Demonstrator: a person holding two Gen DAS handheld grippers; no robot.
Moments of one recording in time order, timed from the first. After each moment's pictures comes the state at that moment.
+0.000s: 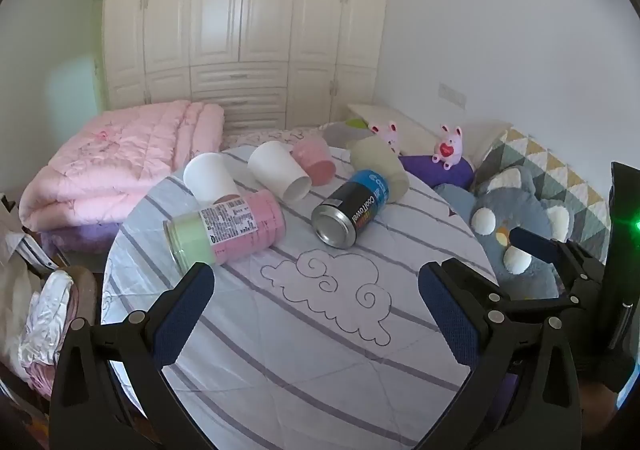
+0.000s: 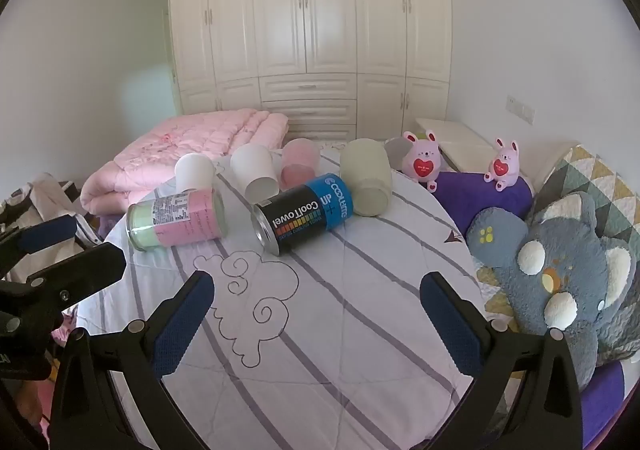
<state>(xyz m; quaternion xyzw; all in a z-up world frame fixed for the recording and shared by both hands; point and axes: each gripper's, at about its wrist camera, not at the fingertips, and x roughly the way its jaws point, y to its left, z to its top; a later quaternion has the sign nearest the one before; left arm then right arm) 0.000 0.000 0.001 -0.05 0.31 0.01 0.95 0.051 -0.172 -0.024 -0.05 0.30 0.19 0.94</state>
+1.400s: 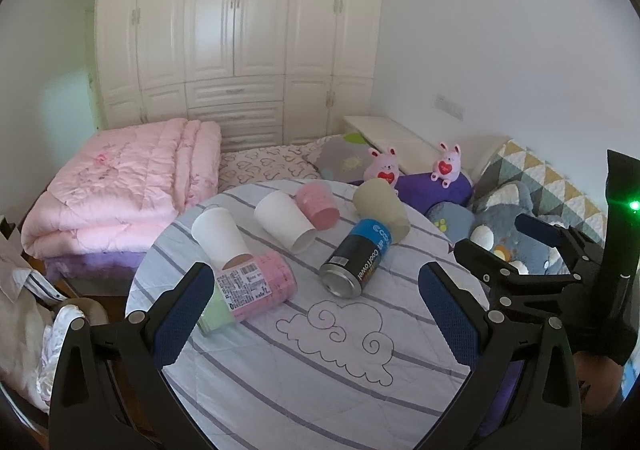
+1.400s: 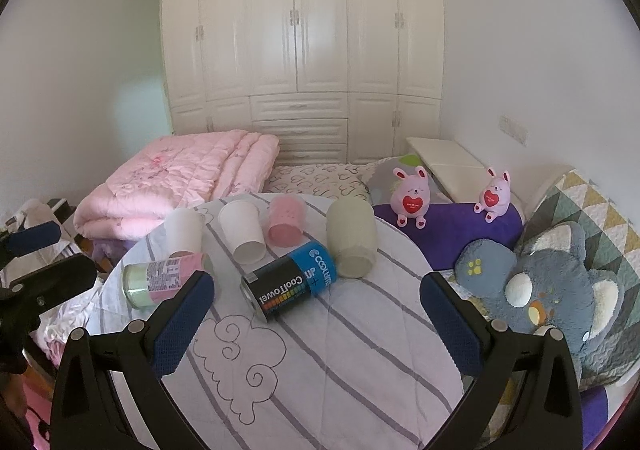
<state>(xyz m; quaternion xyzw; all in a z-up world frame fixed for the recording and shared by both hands) 0.029 0.018 0.060 -0.04 0.30 0.00 0.95 0.085 -0.169 0.038 -0.05 0.28 0.17 0.94</state>
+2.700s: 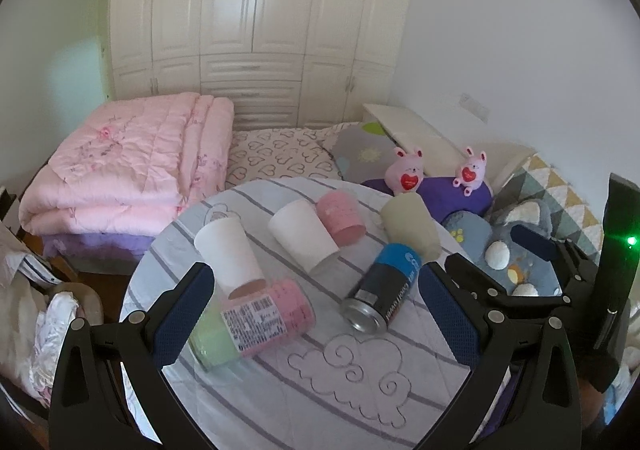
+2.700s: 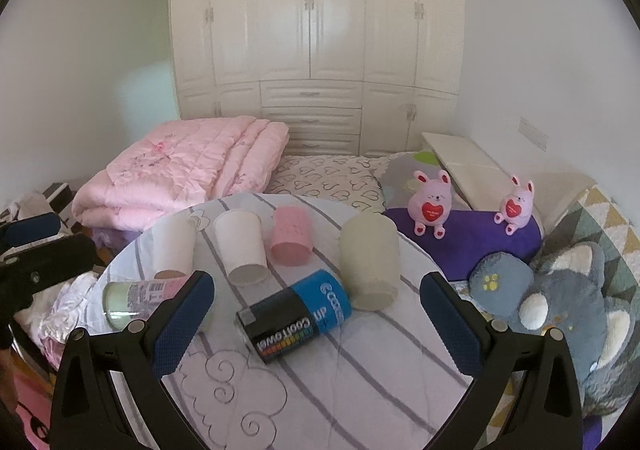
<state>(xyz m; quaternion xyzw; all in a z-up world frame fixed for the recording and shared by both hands) 0.108 0.051 0.056 -0.08 0.34 0.03 0.94 0.155 -0.133 0.029 -0.07 0.30 0.19 0.93</state>
